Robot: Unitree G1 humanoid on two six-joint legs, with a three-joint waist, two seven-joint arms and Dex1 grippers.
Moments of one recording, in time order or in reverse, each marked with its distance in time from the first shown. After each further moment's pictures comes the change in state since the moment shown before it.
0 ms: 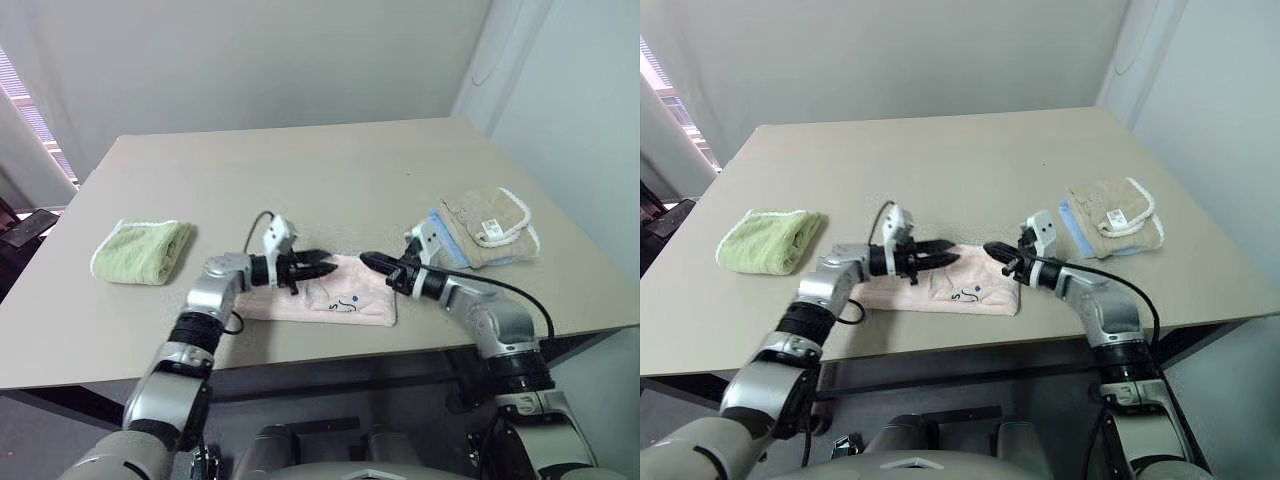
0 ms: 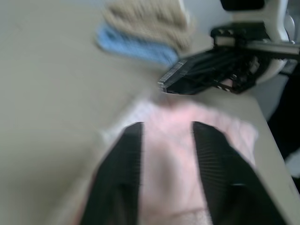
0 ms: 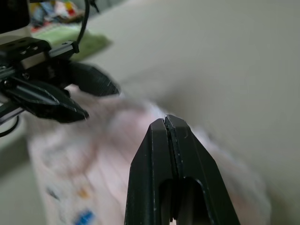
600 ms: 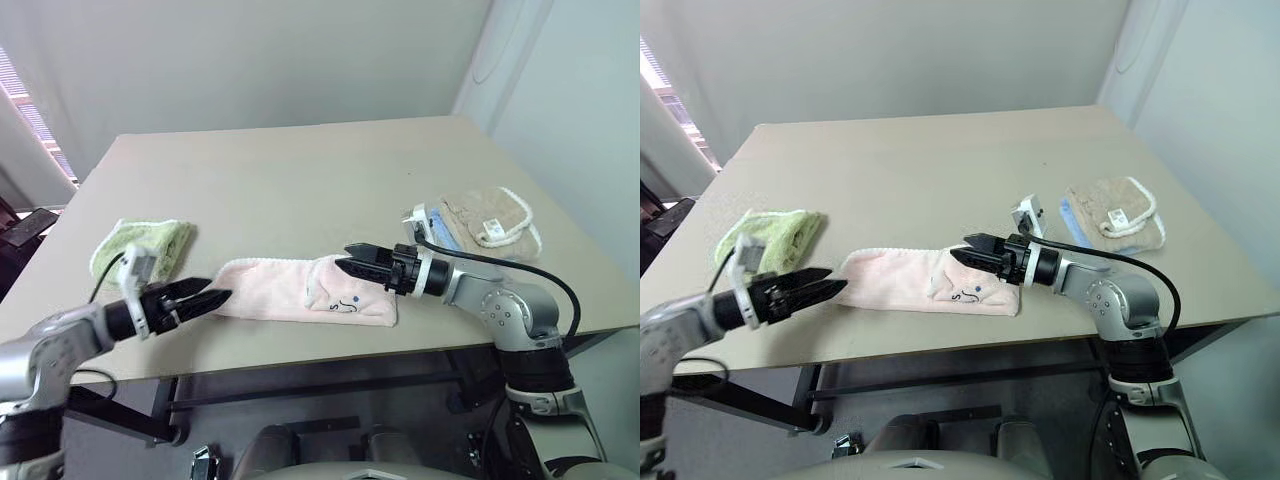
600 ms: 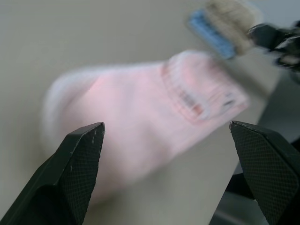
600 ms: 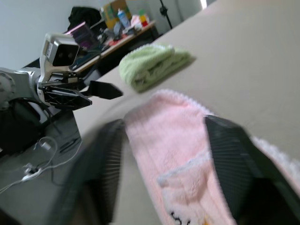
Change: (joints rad) left arm 0.596 0.428 0.486 -0.649 -0.437 0.767 0.252; right arm -0.030 -0.041 -0.008 -0.187 0.256 0.322 0.051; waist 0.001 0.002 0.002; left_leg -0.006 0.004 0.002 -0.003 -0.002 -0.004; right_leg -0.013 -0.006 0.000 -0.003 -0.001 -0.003
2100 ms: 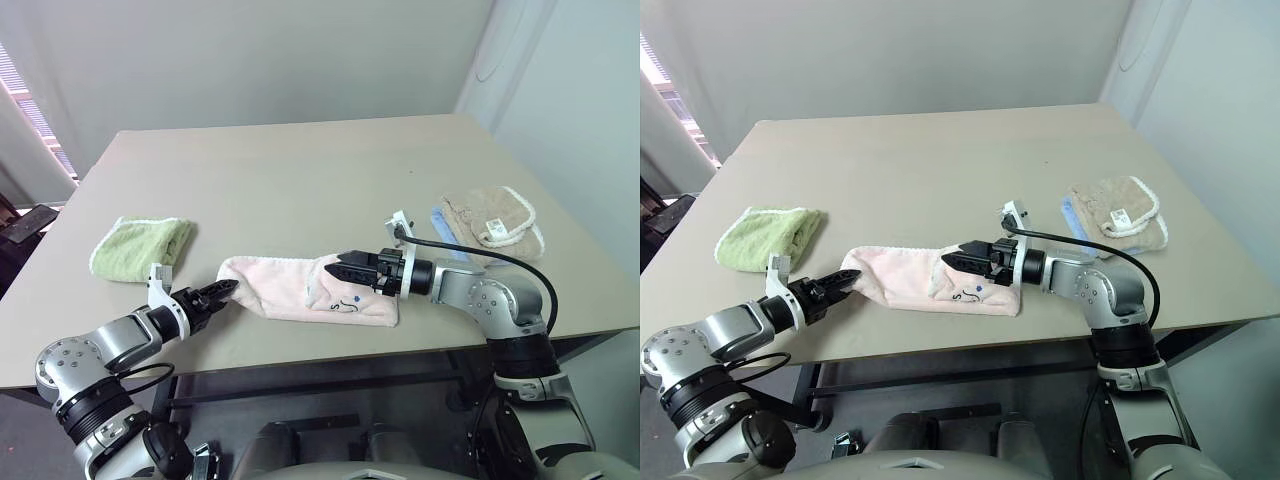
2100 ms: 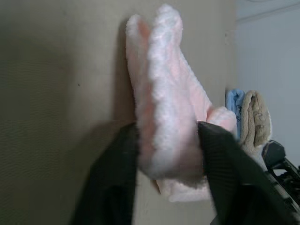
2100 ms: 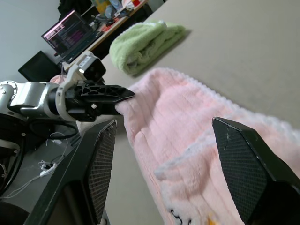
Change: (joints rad) left arm -0.337 -0.480 0.468 0.230 -0.295 0.614 0.848; right arm -0.047 0.039 0.022 0.075 0.009 0.099 -0.094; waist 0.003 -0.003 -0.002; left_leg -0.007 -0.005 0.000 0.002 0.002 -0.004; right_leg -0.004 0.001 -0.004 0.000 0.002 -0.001
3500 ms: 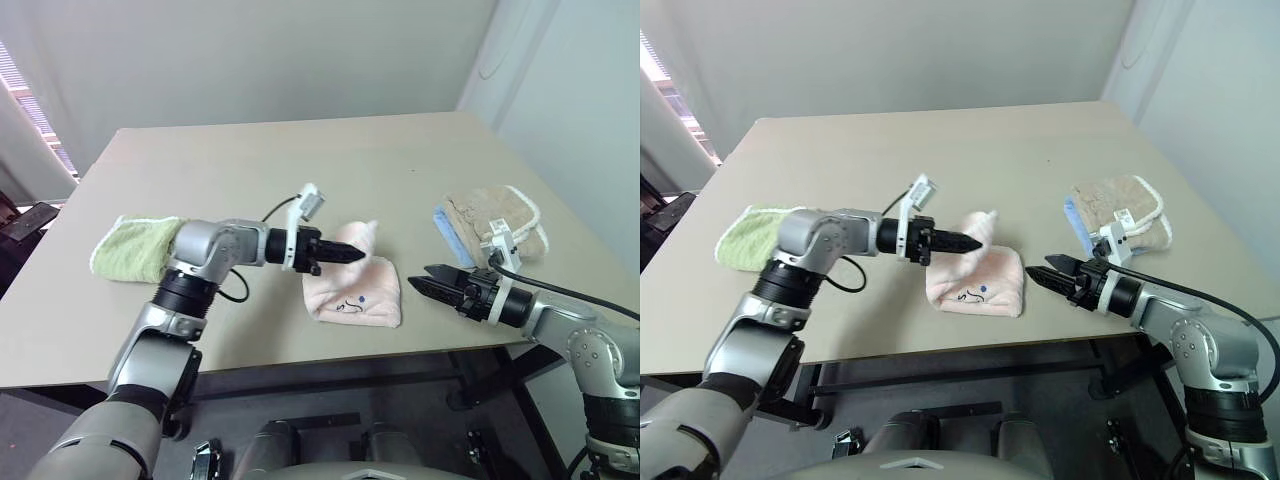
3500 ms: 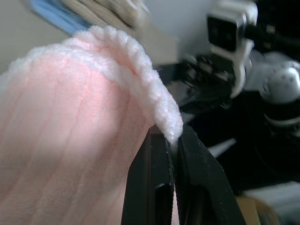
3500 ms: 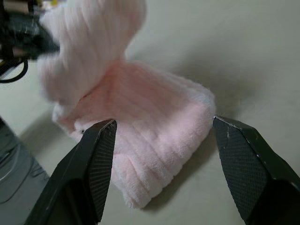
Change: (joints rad) left arm -0.501 0.063 -1.152 0.245 0.398 -0.605 -0.973; right arm 0.371 -0.264 -0.288 -0.222 0.041 -0.088 -0.021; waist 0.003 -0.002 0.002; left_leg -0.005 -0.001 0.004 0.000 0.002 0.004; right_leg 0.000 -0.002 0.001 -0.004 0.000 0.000
